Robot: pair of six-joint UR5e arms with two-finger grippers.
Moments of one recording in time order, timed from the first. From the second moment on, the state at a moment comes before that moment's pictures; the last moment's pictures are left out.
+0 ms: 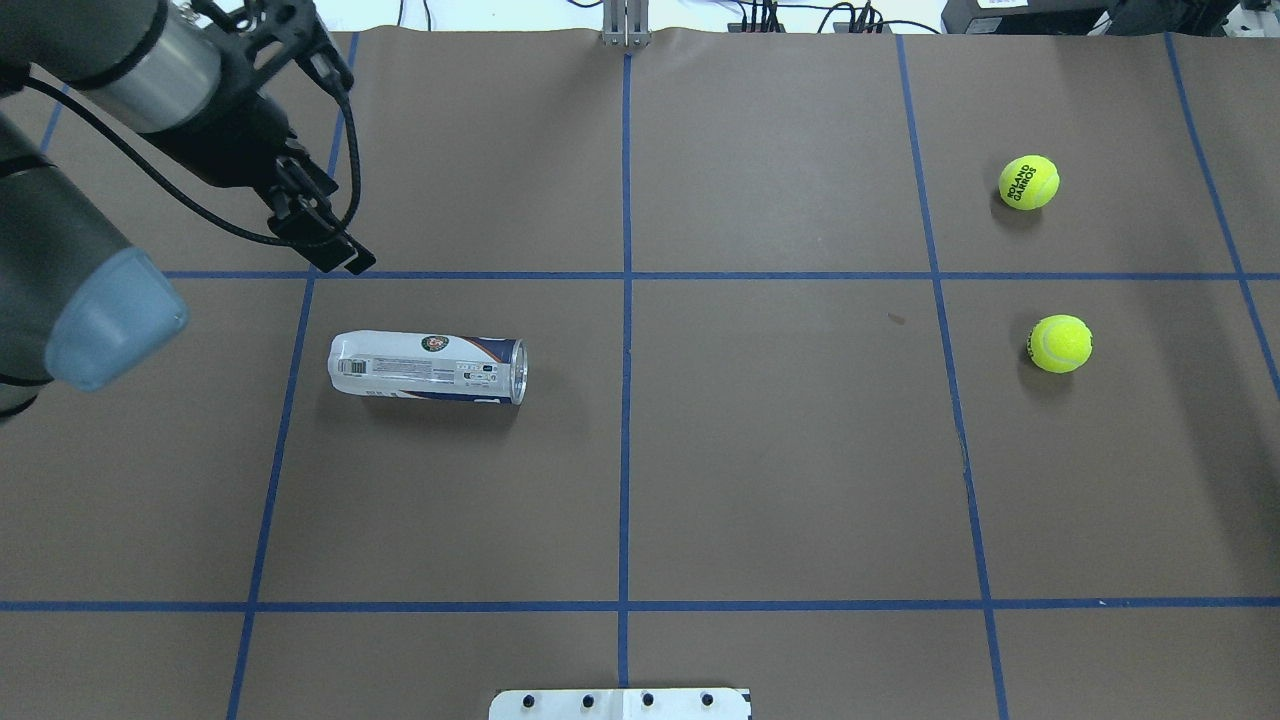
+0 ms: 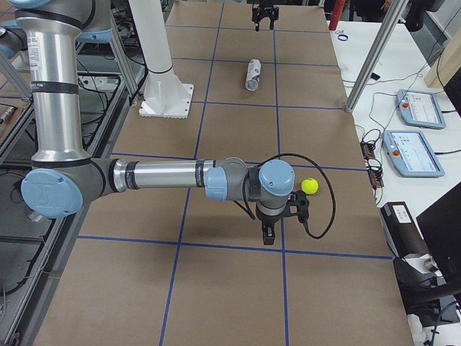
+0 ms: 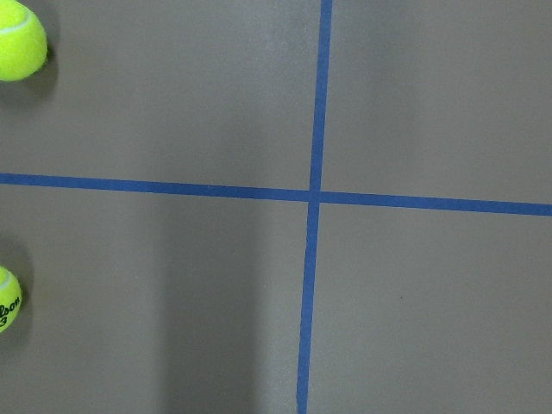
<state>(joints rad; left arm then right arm) -0.92 -2.12 -1.95 -1.47 -2.29 0.11 1.58 -1.56 1.64 -1.61 2.40 -0.04</state>
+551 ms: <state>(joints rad) -0.73 -2.16 -1.92 -1.48 -2.12 0.22 1.58 -1.55 1.63 -1.61 2.41 -0.04</state>
